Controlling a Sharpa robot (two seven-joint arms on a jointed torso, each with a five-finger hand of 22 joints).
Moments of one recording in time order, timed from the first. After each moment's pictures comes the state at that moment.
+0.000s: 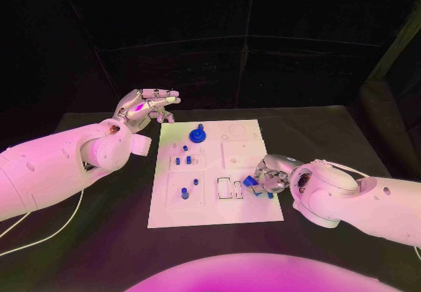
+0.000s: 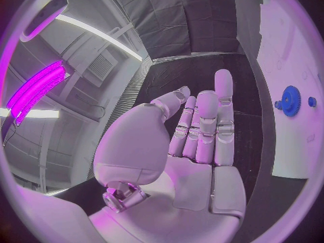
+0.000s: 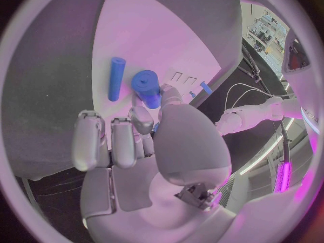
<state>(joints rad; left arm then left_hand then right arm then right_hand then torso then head) 1.20 -0.74 -0.07 1.31 -0.02 -0.08 0.46 1.25 -0.04 0.45 -0.13 0.13 0.99 0.20 0.12 0.07 0.99 0.13 0.27 0.07 1.22 0.03 1.15 0.45 0.17 1.24 0.12 0.49 0.75 0.99 -1.03 -0.06 1.88 -1.45 -0.32 -0.61 1.33 -0.02 -0.12 0.25 0.56 0.97 0.09 0.37 0.28 1.36 -0.01 1.09 1.18 1.47 -0.06 1.41 1.21 0.07 1.42 0.04 1.43 1.27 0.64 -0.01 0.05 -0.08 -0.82</state>
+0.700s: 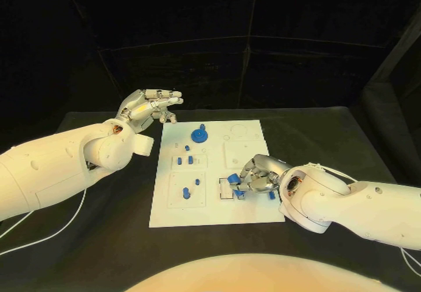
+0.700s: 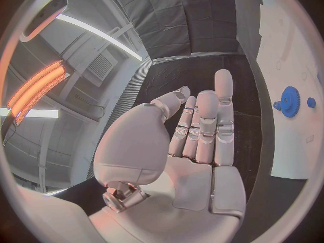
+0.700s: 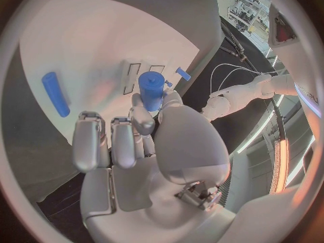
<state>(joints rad) 1.20 -0.74 -0.07 1.31 -0.02 -0.08 0.46 1.25 -0.04 0.45 -0.13 0.13 0.99 0.20 0.12 0.07 0.99 0.13 0.27 0.07 1.22 0.03 1.15 0.45 0.17 1.24 0.12 0.49 0.75 0.99 -0.97 -0.06 1.91 -1.31 -0.43 -0.55 1.28 0.02 -0.15 0.29 0.52 0.98 0.10 0.38 0.28 1.38 -0.01 1.08 1.18 1.47 -0.07 1.41 1.21 0.07 1.43 0.04 1.44 1.28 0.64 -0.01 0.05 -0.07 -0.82</state>
